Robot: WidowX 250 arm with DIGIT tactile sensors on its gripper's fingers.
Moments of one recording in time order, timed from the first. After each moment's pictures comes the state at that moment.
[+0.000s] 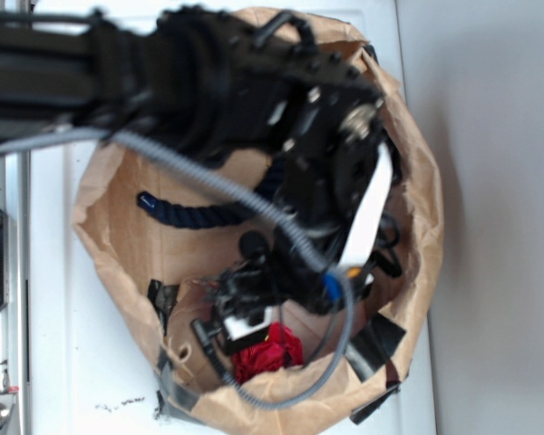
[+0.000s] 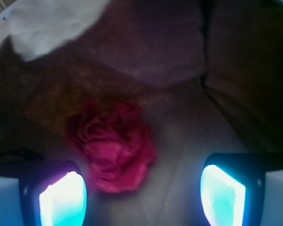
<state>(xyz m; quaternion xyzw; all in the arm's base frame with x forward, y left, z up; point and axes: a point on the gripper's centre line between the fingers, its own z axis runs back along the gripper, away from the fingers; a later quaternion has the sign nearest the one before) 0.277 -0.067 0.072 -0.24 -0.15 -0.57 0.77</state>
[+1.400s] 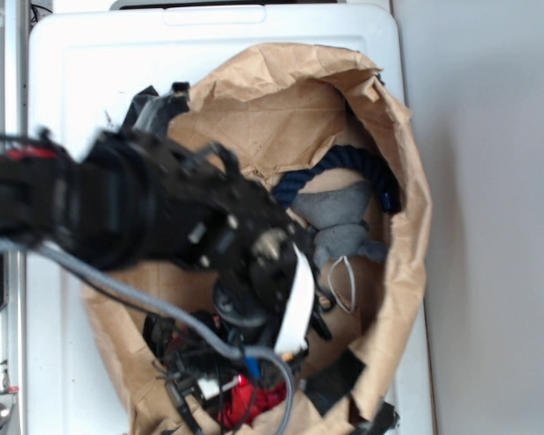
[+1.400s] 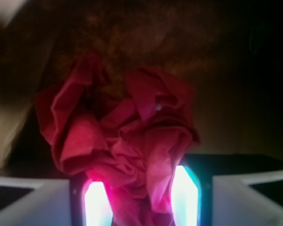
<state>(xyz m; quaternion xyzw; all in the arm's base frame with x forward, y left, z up) 0.244 -0.105 0.041 -0.23 -0.15 -0.55 0.79</state>
